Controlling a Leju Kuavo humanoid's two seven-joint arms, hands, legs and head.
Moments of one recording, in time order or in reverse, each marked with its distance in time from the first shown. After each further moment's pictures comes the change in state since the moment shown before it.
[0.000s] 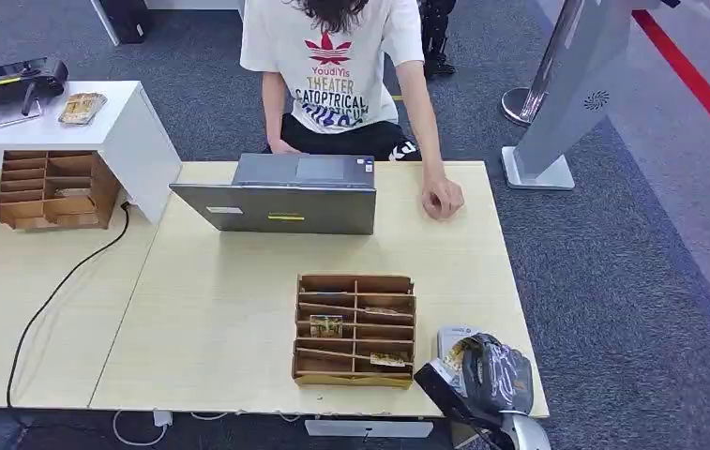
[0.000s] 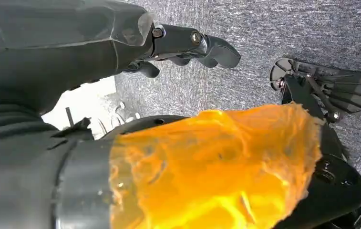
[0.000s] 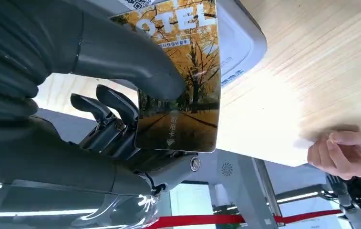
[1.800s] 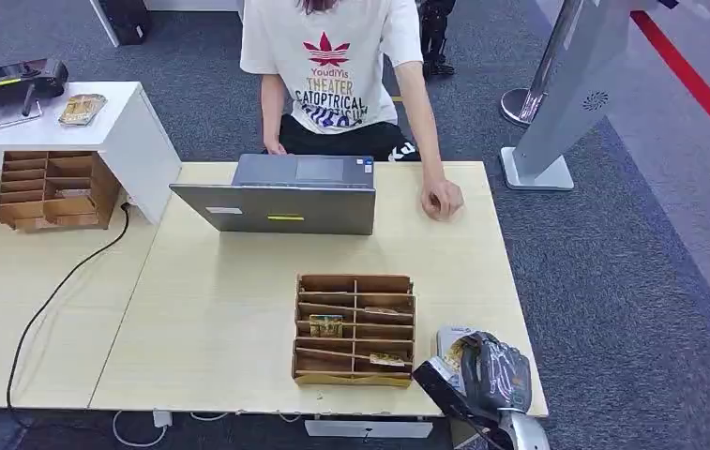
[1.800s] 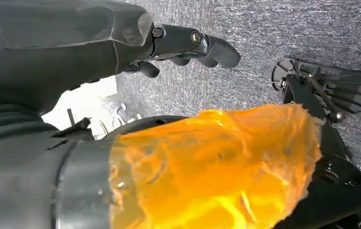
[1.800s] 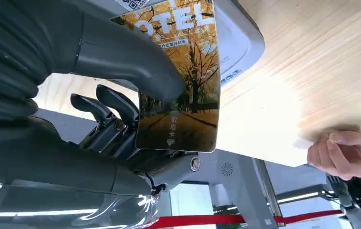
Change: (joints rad) left arm 0.000 0.000 0.000 0.000 -0.007 0.000 0.006; right arm -0.011 0.008 0.000 0.014 0.000 0.008 0.000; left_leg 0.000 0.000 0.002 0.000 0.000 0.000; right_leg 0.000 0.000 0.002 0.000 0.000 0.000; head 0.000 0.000
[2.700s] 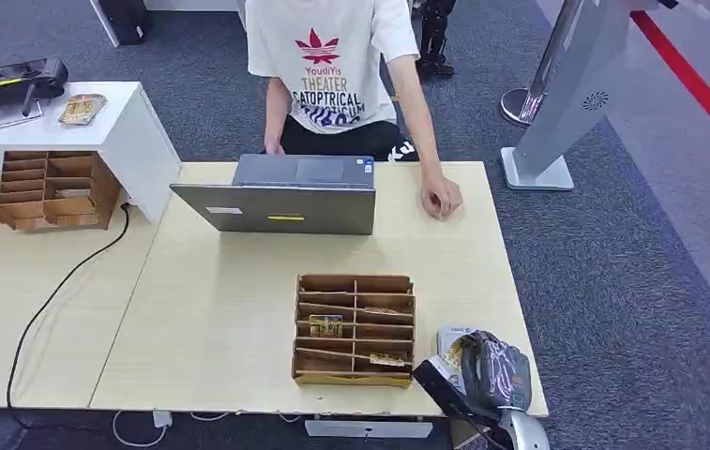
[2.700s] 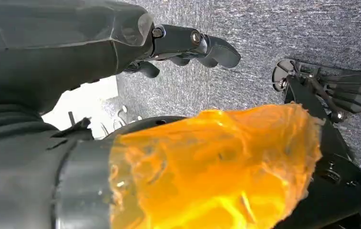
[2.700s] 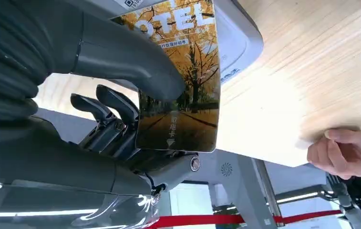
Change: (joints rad) left arm 0.000 0.000 -0.014 0.000 0.000 0.000 0.003; right arm -0.007 0.000 0.000 0.006 0.000 0.004 -0.002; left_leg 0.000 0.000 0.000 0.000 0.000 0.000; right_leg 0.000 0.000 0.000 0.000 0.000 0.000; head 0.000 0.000
